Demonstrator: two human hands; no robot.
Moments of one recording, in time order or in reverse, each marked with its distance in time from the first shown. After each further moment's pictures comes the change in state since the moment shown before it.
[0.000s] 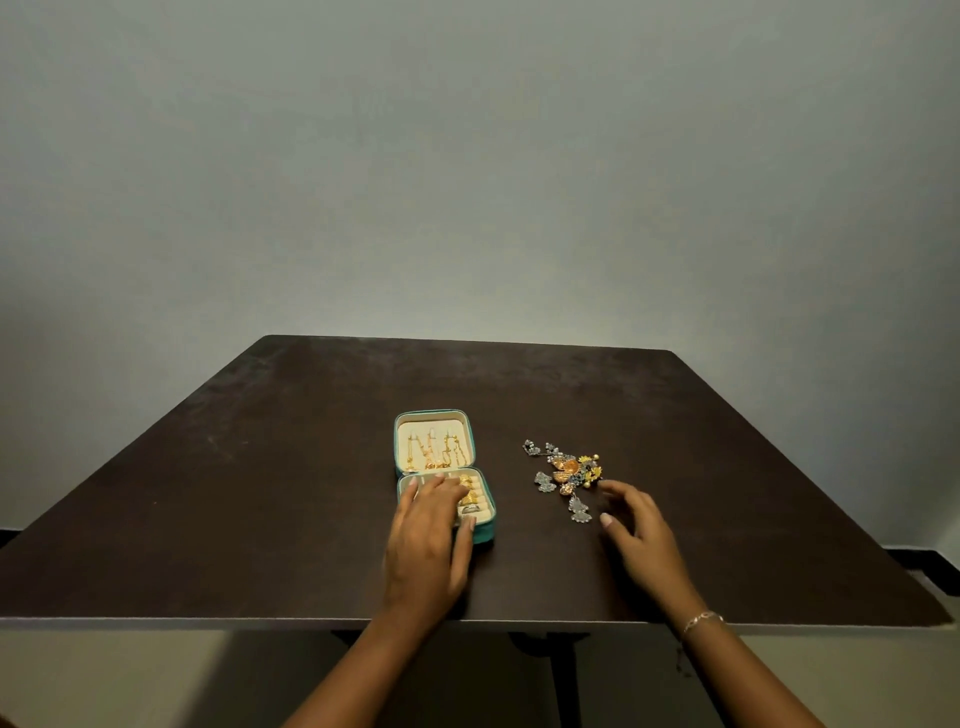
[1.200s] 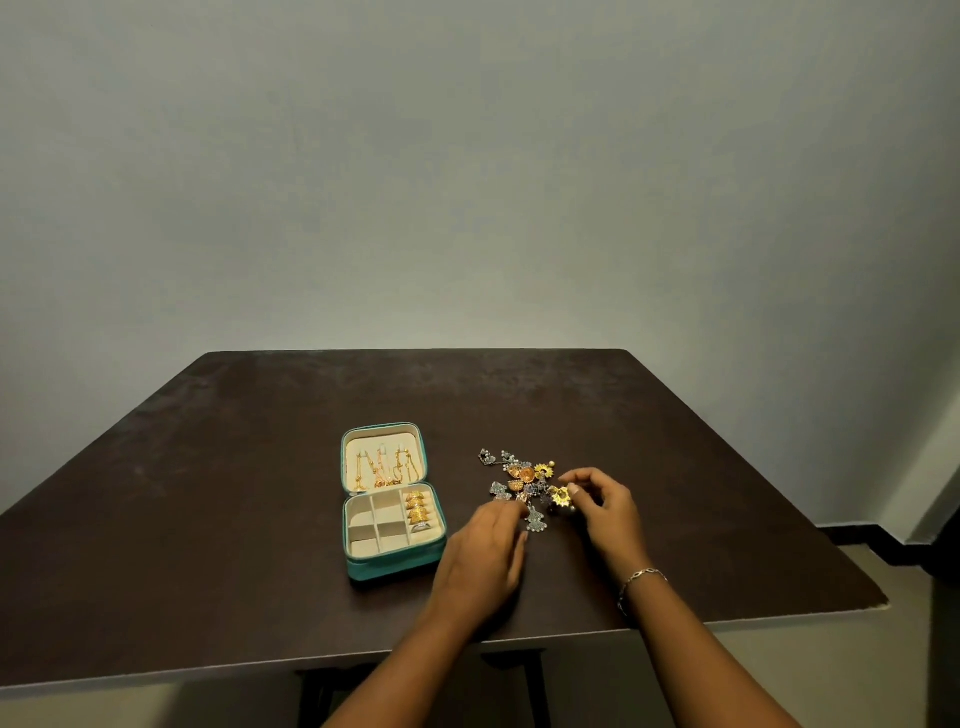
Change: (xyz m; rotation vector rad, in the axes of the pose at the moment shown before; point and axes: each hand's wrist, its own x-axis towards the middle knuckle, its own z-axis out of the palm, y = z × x) left_hand 0.023 0.056 0.069 -0.121 -0.269 0.110; right_hand 0.037 0.024 -0.007 0.205 0.158 0.106
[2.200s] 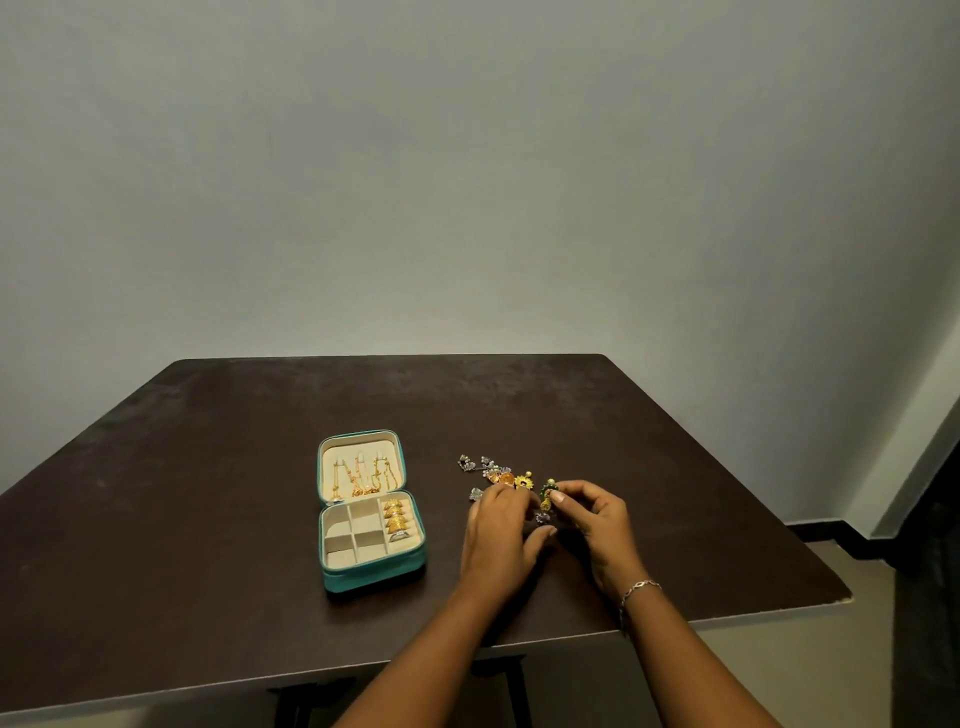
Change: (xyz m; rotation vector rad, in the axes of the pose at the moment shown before) left_hand 0.031 0.018 0.028 -0.133 -0.103 -0.206; right_hand -0.012 -0.006 -0.008 0.497 -0.064 0.144
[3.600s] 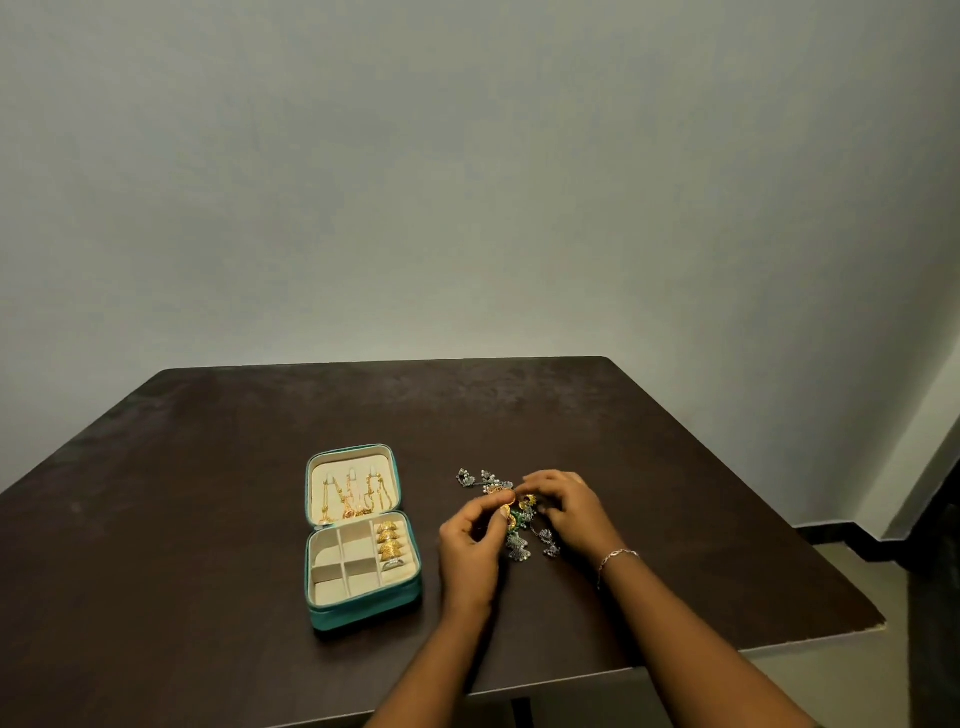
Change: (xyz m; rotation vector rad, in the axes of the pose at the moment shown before) left_hand 0.009 -0.012 0.005 -0.962 0.326 -0.327; right_hand 0.065 0.013 0.002 -1.069 -0.254 -0.247
